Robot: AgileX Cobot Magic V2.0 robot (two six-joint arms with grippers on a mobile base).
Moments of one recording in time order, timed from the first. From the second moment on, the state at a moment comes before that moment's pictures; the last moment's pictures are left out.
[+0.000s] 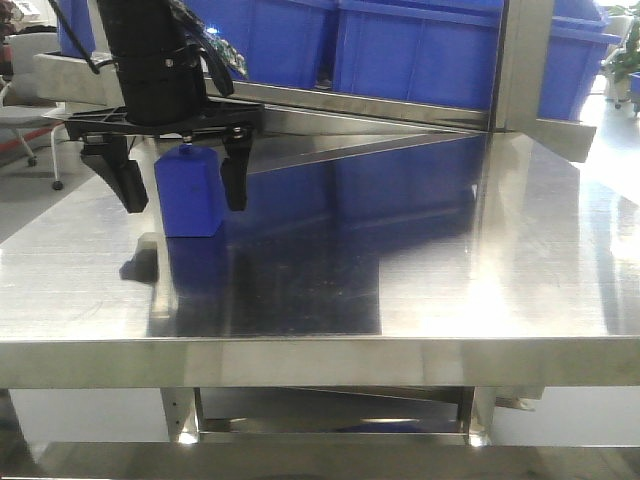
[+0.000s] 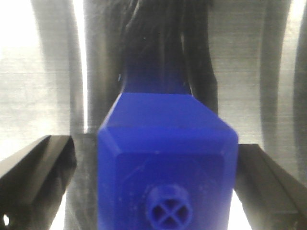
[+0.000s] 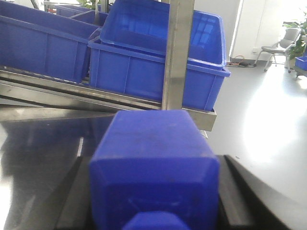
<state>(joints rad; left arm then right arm) -0.42 2.14 -1.87 0.00 1.18 -0.41 0.03 0.32 -0.39 -0.03 0.13 0.01</state>
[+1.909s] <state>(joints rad) -0.35 1.96 -1.87 -0.20 1.23 -0.07 0.03 0.32 -0.39 -0.03 0.13 0.01</state>
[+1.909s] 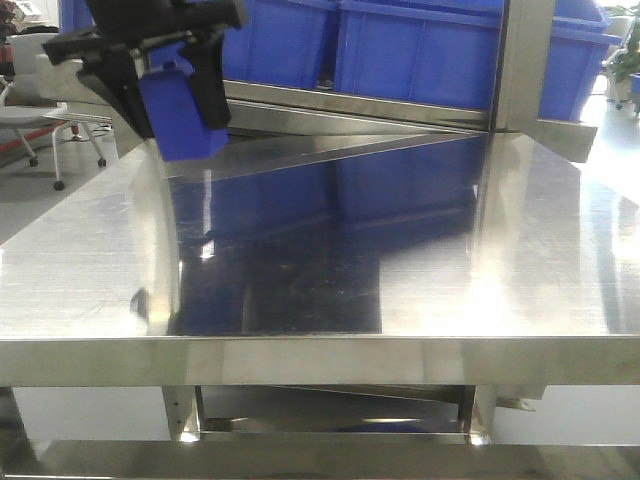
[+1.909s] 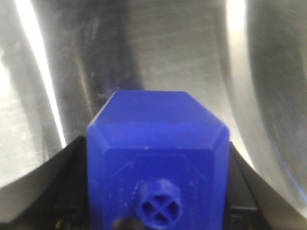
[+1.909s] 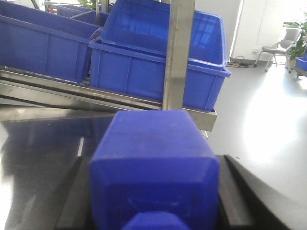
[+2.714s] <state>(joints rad) -0.27 1.46 -1.29 -0.31 0.70 0.21 0.03 0.32 -0.39 -0.03 0.13 0.01</state>
